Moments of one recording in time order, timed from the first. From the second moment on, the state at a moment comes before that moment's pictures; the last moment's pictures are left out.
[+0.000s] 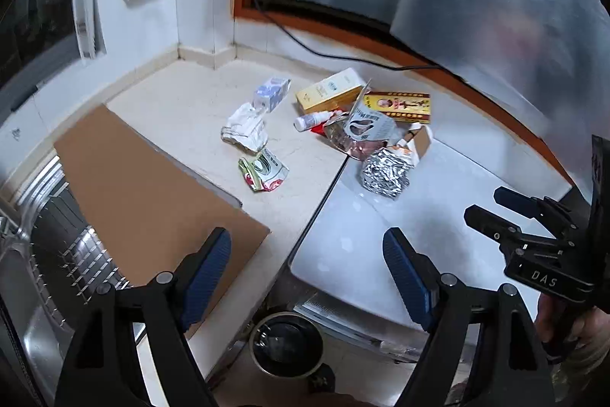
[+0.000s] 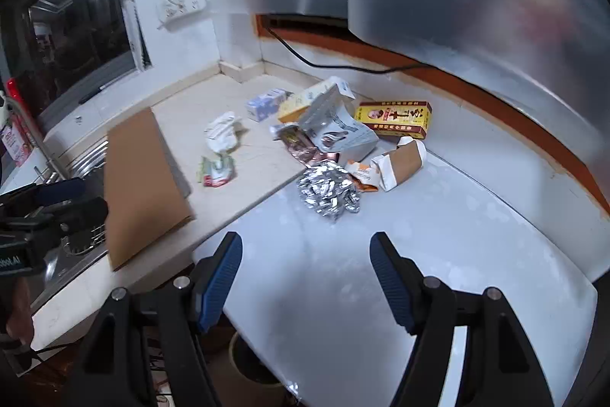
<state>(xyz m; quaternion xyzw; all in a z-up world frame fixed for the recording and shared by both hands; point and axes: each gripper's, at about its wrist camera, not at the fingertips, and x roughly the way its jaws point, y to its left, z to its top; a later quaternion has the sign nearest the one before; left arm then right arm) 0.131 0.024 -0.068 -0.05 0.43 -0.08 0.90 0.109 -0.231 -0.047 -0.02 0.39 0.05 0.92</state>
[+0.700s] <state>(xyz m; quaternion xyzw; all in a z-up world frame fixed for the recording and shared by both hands) 0.297 0.044 -0.186 -0.14 0.54 -0.01 0.83 0.262 -0.270 -0.136 0.01 0.48 0.13 0.87</state>
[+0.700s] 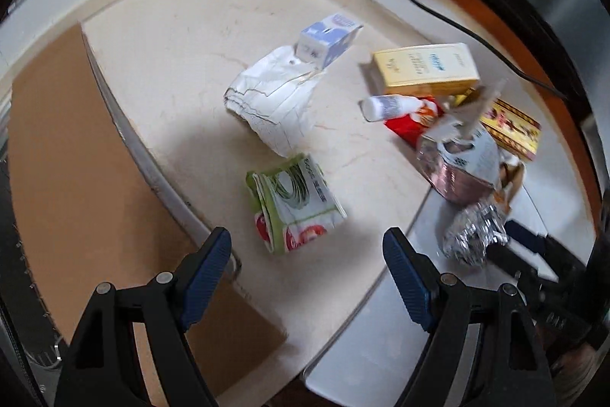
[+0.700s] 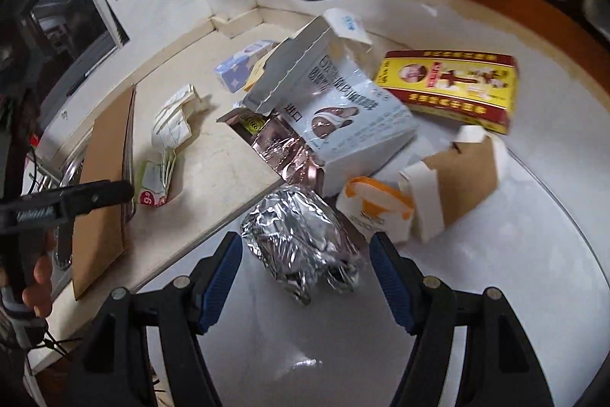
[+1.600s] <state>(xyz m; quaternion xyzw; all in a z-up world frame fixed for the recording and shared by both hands) 0.342 0.023 -0.216 -0.15 0.57 0.06 0.80 0.267 -0.245 -0.150 -0.07 0.48 0.16 0.86</state>
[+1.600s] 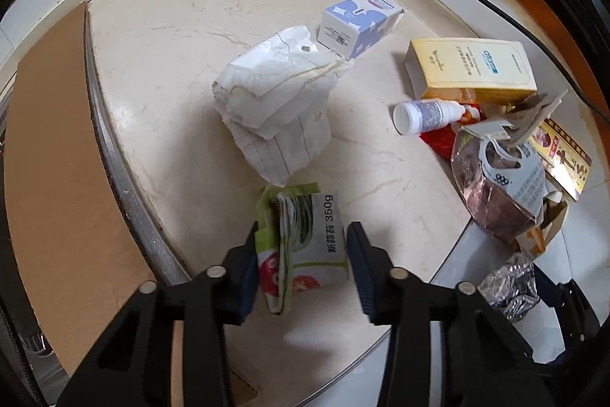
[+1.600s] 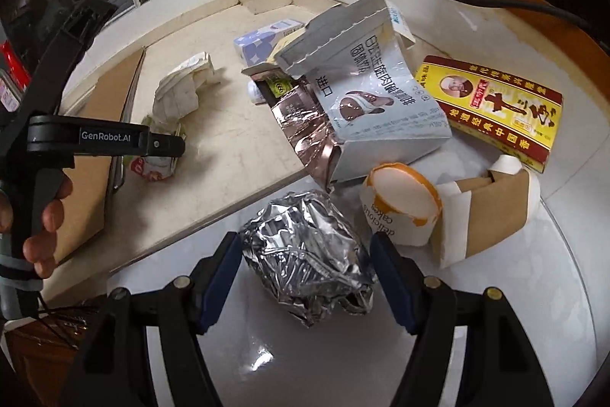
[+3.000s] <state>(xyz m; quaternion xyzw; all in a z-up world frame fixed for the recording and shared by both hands) 0.139 0.046 -0.124 -0.10 0.48 -0.13 0.86 0.116 -0.212 -0.110 0.08 0.43 0.10 0.89</state>
